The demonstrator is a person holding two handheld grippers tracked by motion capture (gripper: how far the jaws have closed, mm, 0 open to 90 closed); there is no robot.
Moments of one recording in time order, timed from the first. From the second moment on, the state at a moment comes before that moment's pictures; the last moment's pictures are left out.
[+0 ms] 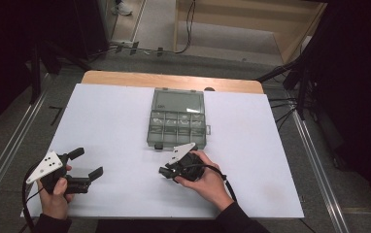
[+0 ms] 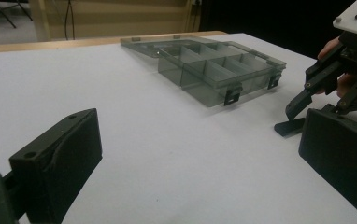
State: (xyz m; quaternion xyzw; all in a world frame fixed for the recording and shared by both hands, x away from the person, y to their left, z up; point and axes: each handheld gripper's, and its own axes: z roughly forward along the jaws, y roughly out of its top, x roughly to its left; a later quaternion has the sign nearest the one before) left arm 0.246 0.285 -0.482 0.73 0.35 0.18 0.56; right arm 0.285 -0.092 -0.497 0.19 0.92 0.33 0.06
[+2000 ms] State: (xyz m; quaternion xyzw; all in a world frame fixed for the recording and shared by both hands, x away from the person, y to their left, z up) left arm 0.246 0.284 -0.481 0.73 0.34 0.18 0.57; right arm 0.276 -0.097 -0.494 0.22 0.90 0.36 0.09
